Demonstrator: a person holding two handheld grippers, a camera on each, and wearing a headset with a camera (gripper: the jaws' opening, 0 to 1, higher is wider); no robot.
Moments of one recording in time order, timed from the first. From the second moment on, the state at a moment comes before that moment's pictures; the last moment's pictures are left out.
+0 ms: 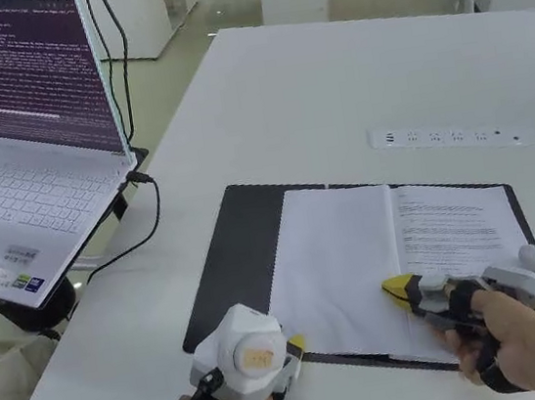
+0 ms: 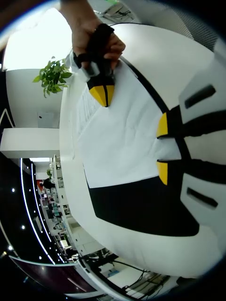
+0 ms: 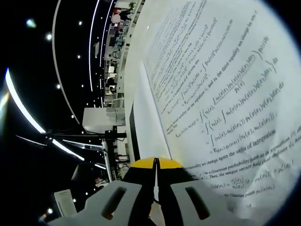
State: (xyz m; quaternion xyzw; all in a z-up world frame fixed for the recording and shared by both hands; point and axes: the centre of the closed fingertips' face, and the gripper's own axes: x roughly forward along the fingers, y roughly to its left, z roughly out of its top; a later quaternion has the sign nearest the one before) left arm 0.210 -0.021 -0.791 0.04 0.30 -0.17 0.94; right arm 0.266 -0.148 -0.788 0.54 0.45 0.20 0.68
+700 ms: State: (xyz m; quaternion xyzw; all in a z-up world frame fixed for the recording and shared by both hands) left arm 0.209 -0.021 -0.789 0.04 0.30 -0.17 0.94; right arm 0.205 -0.149 -0.788 0.55 0.47 0.19 0.67
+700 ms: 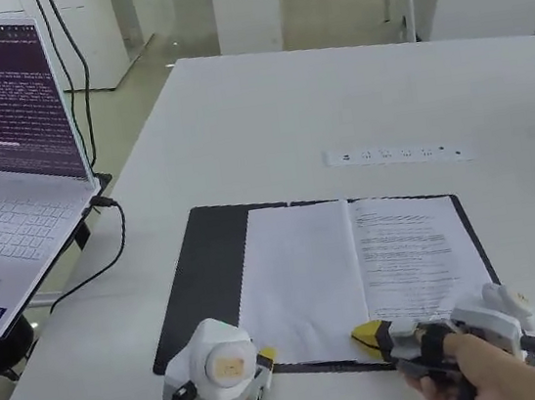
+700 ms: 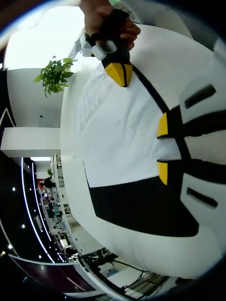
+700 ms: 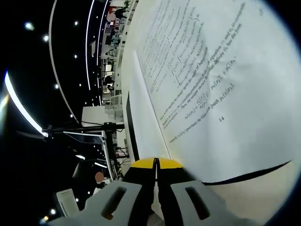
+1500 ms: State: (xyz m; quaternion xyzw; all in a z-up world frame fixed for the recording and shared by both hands) left arm 0.189 -0.019 -0.721 -0.13 0.31 -0.14 0.93; right arm 0.148 -0.244 -0.701 0.50 0.34 0.15 0.78
